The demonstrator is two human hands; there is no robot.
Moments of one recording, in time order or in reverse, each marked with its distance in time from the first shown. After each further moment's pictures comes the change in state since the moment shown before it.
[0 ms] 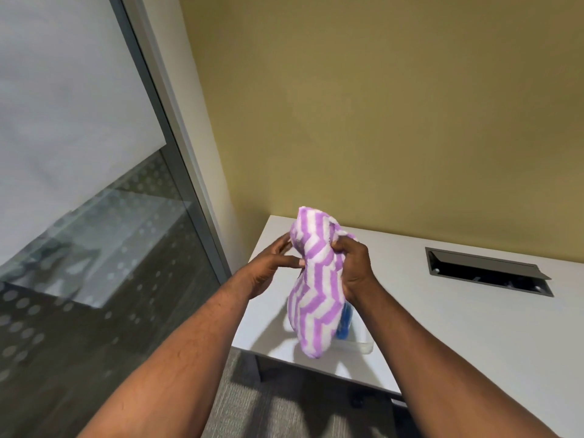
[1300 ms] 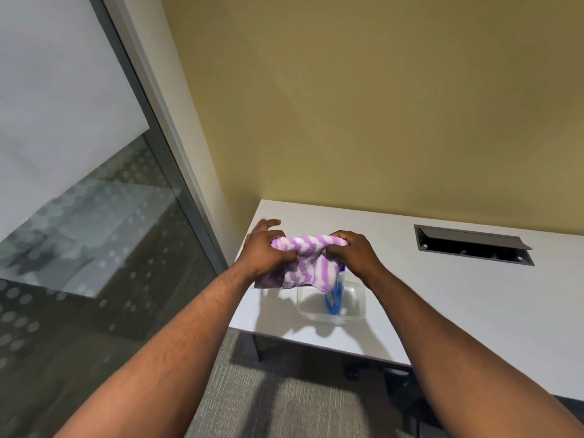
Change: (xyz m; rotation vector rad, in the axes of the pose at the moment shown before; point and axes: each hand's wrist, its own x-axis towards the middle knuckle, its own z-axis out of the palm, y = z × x) left_hand -0.018 -0.007 0.014 0.720 0.301 0.082; right_hand 0.000 0.003 -0.065 -0.849 -0.054 -0.228
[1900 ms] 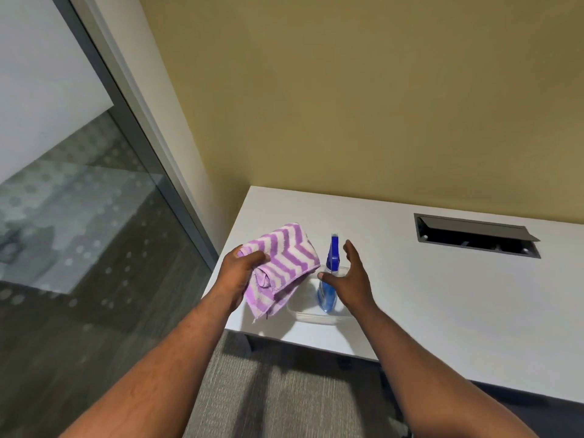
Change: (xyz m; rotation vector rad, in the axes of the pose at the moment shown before) left_hand 0.015 -0.062 0.046 -0.845 0.107 -0.449; right_hand 0.005 0.108 0.021 -0.004 0.154 0.135
